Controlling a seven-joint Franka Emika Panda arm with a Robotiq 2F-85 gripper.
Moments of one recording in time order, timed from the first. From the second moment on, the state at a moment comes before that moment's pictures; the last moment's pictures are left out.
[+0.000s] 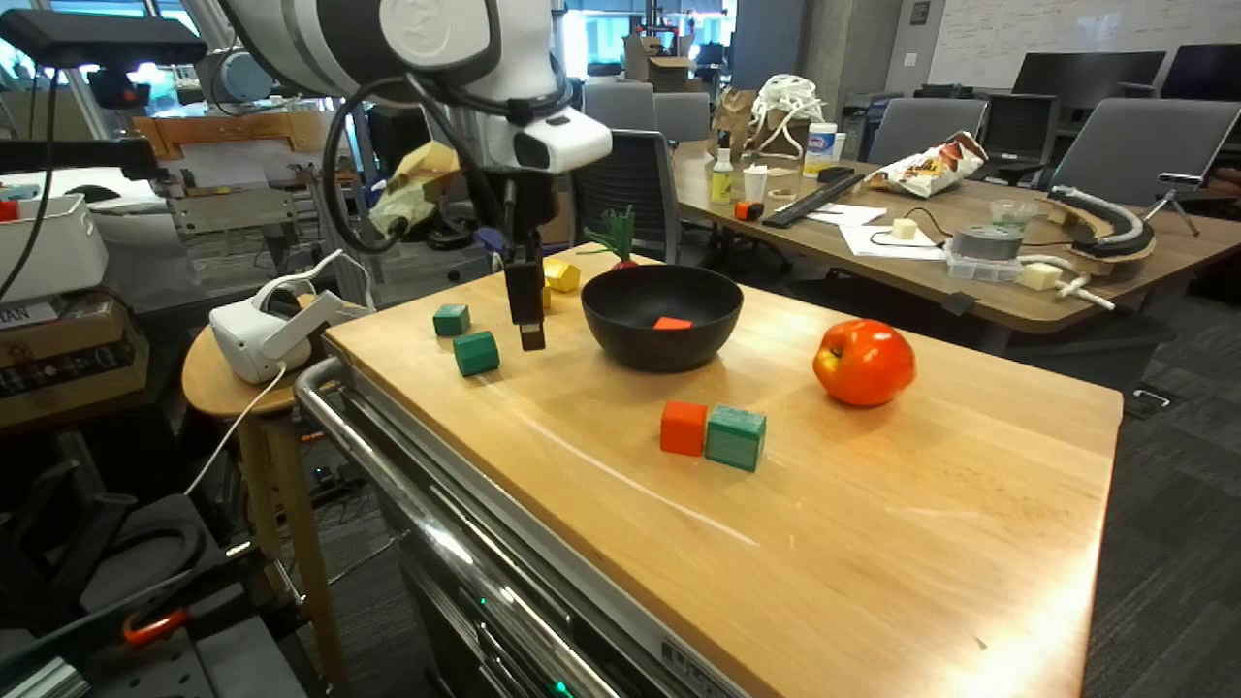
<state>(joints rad) 0.03 -0.04 0.04 -2.46 0.06 2.52 0.69</state>
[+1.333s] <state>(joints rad) -0.02 0.06 -0.03 -2.21 -0.23 2.53 0.85</state>
